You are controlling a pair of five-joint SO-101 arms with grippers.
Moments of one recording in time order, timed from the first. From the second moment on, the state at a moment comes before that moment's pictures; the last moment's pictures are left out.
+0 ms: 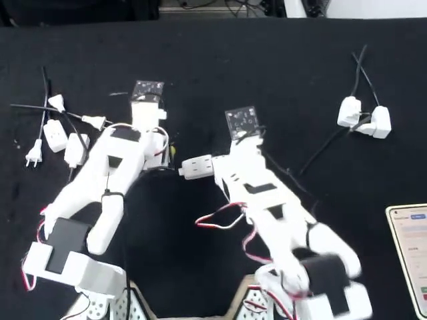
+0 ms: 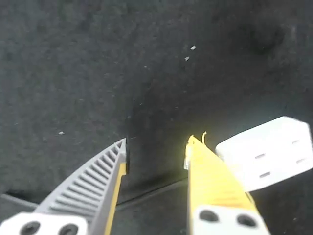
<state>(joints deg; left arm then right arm) 7.7 -1.2 32.6 41.7 3.9 -15.6 -12.1 67.3 -0.4 -0.9</state>
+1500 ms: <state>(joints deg) -3.0 -37.6 60.0 56.8 -5.9 -41.4 -23.8 74.2 6.9 4.9</state>
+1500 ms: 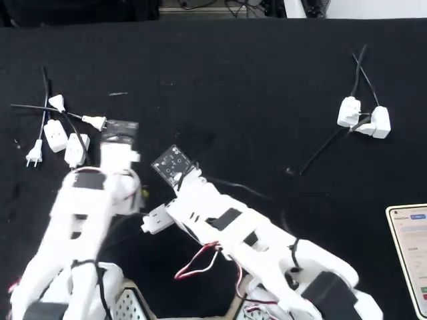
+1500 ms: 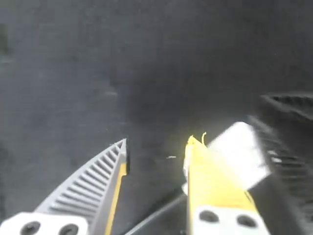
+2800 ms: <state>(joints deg) -7.6 -48.4 72.3 62.5 -47.1 -13.0 -59.8 82.0 25.5 2.5</state>
